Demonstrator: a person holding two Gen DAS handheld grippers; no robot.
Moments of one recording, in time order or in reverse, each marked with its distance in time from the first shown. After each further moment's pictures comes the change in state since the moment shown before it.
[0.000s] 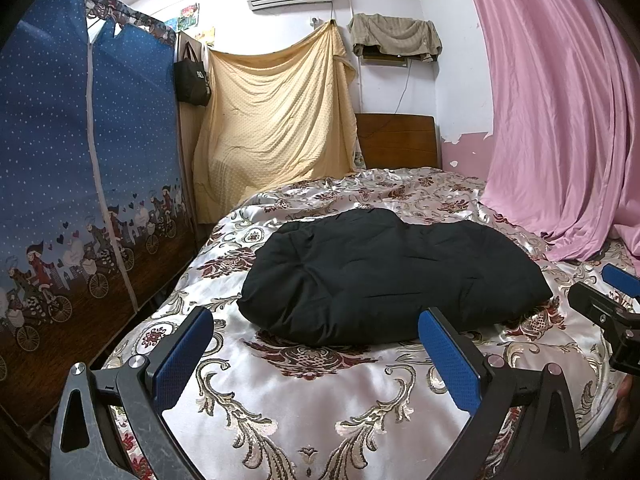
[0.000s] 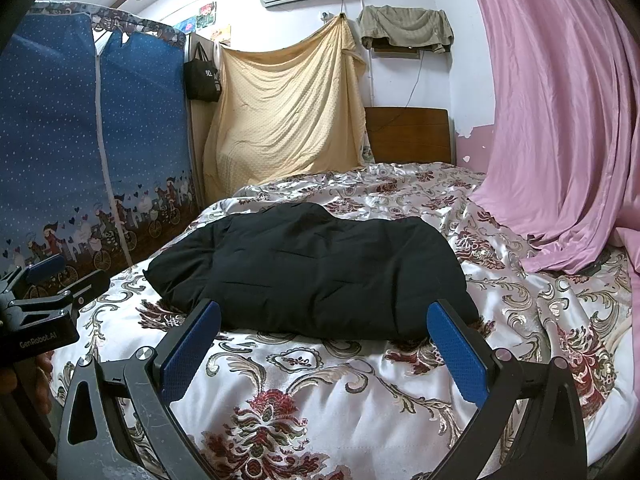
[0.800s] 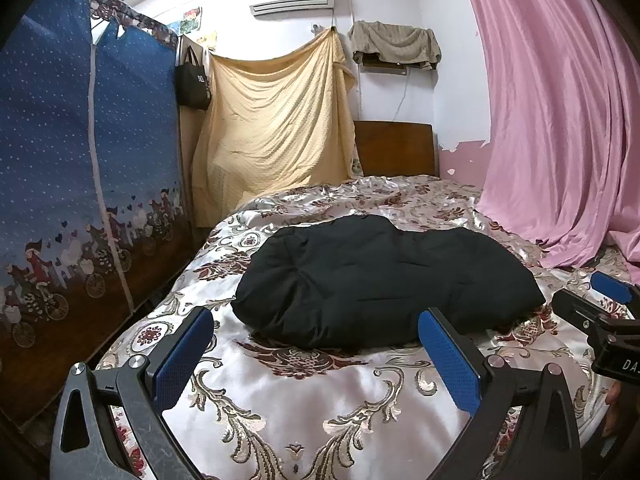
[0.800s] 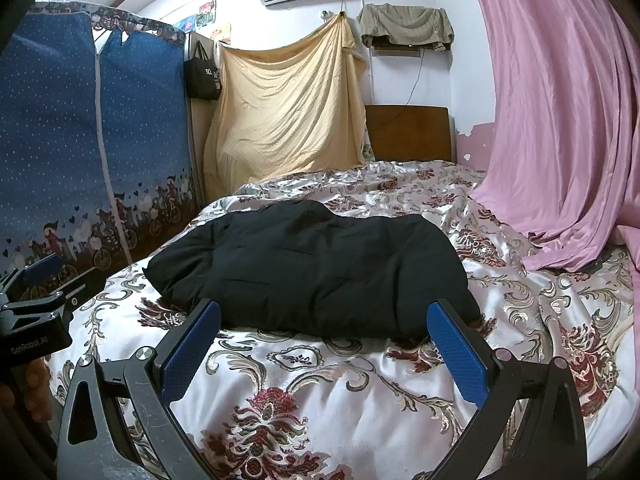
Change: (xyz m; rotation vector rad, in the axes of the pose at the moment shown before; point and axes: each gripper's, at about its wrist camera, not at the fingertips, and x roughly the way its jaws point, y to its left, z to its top) left arm -0.008 -0.015 0.000 -0.021 -0.032 0.002; right arm 0.003 0.001 -0.004 0.000 0.007 0.004
